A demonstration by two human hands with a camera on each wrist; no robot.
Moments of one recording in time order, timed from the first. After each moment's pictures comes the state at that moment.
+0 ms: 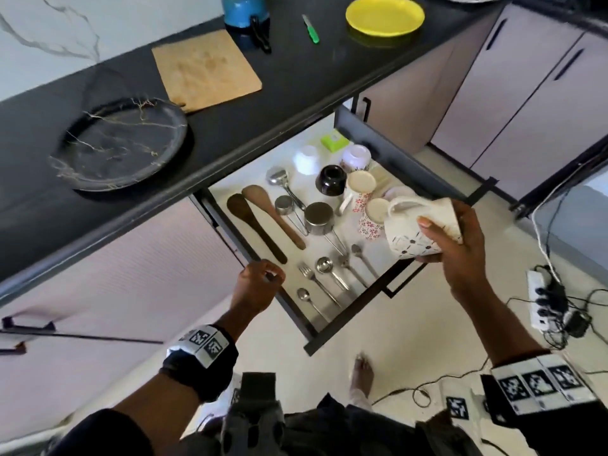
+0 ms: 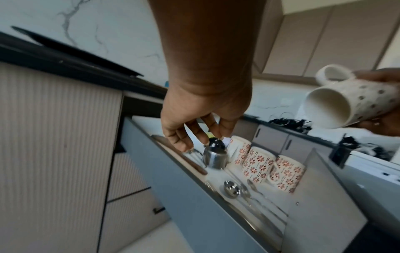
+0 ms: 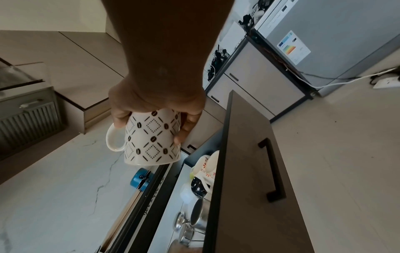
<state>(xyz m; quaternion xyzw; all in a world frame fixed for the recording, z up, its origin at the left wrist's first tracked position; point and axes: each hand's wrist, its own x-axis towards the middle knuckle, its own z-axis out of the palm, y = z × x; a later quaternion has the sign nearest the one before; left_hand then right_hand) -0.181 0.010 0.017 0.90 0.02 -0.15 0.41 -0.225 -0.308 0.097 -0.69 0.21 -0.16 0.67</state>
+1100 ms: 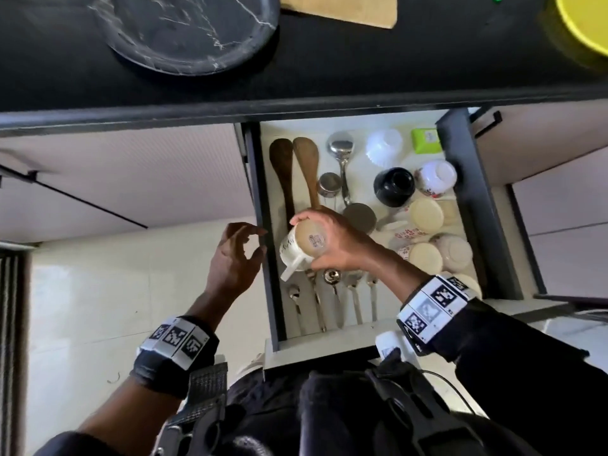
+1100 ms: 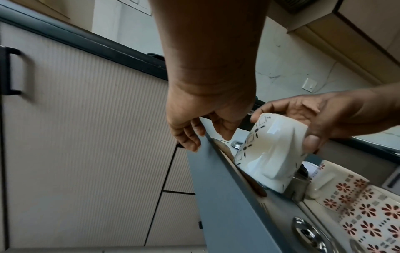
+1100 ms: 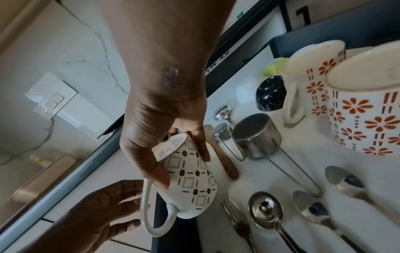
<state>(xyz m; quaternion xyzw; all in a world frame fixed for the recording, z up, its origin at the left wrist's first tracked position) -0.166 0.030 -0.044 0.88 0.16 0.04 0.44 -0.043 -0.167 0.030 -0.84 -0.29 0.36 0.29</state>
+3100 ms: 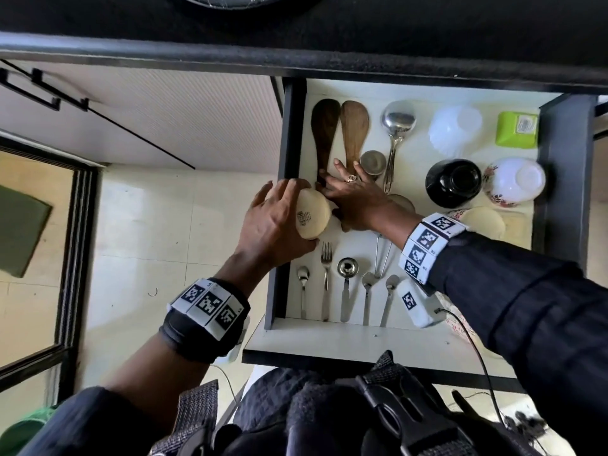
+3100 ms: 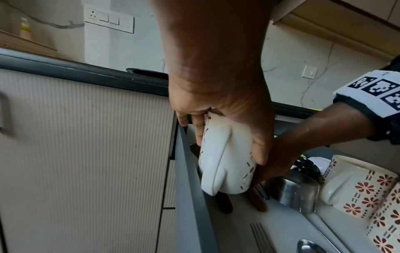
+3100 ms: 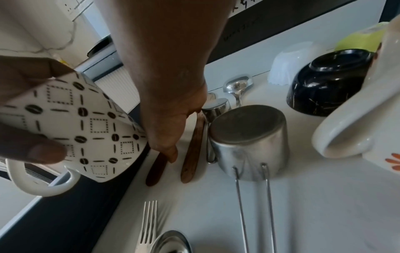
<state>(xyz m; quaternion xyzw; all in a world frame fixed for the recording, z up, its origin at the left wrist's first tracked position) -0.122 -0.014 -0.008 0.96 0.15 -0.03 0.25 0.041 -0.140 -0.076 -0.77 -0.56 0.27 -0.13</state>
